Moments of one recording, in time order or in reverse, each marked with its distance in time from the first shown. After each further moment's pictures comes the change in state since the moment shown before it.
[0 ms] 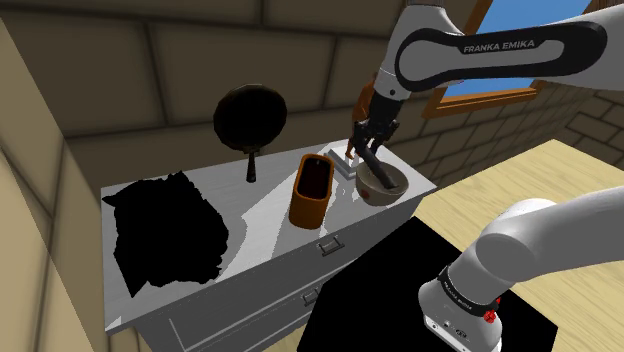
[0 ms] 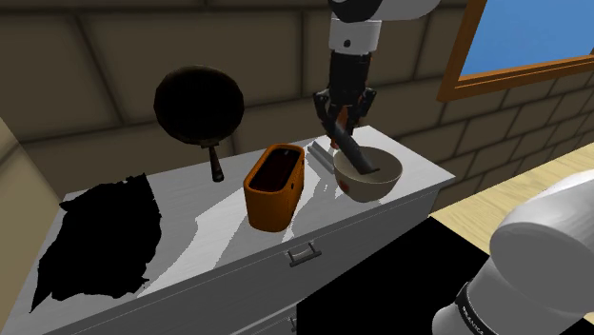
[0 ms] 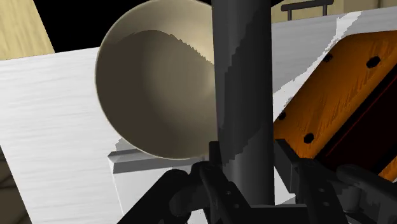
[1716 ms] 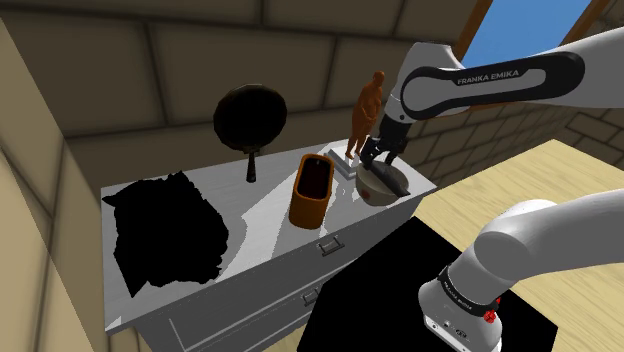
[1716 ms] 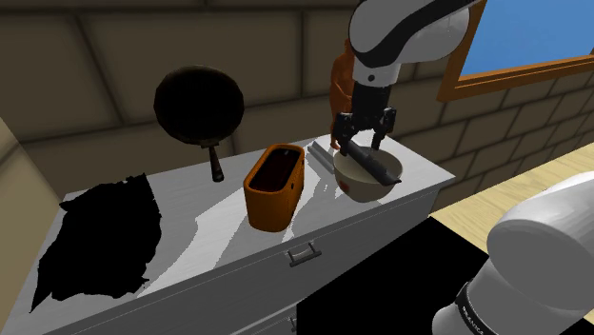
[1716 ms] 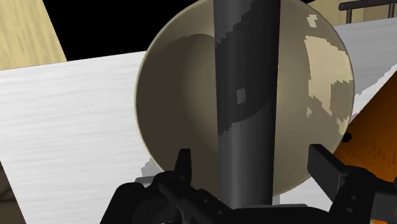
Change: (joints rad) arm -0.038 -0.021 -0.075 -0.175 -0.031 0.148 -0.106
